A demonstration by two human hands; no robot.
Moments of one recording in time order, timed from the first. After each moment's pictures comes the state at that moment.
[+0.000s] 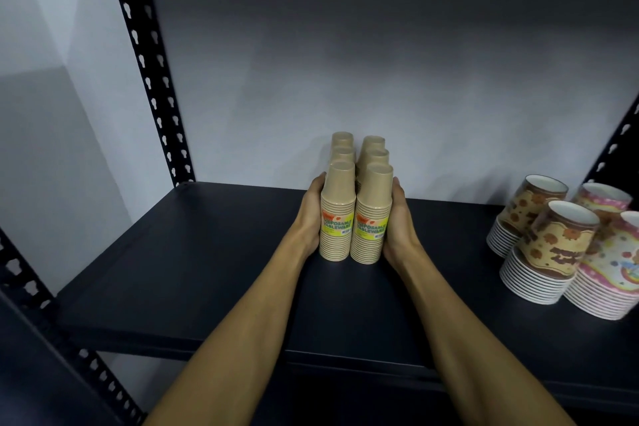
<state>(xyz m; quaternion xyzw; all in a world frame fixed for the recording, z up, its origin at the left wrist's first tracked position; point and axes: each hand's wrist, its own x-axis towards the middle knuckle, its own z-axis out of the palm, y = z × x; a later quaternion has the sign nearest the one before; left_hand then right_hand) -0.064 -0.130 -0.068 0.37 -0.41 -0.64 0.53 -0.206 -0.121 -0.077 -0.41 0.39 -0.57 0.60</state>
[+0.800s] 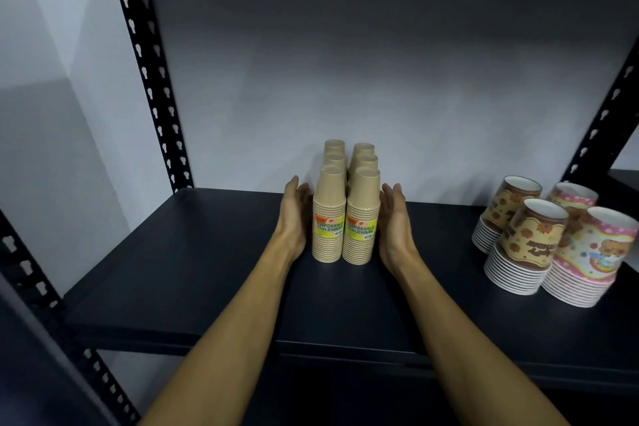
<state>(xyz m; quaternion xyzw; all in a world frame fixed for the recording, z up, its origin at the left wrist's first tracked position) -0.040 -0.119 -0.075 0.42 -0.37 -0.62 0.55 -0.211 -0.105 -0.079 -0.39 0.44 -0.61 0.53</state>
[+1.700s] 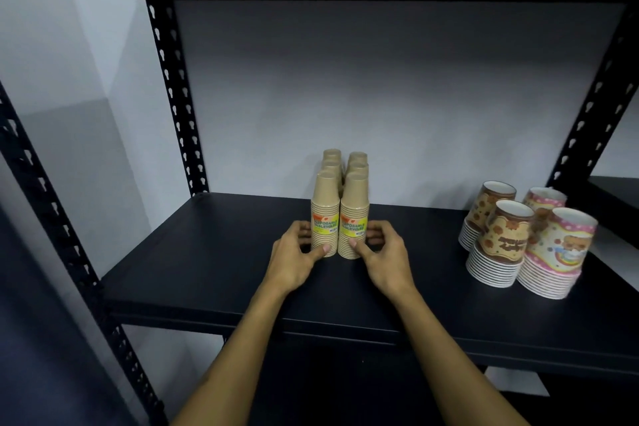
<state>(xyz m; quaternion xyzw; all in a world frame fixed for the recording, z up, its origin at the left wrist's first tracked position) -0.038 -0.031 -0.097 0.58 -0.62 -0.29 0.44 -0.222 -0.038 -0.099 -0.61 0.54 -0.52 0.26</state>
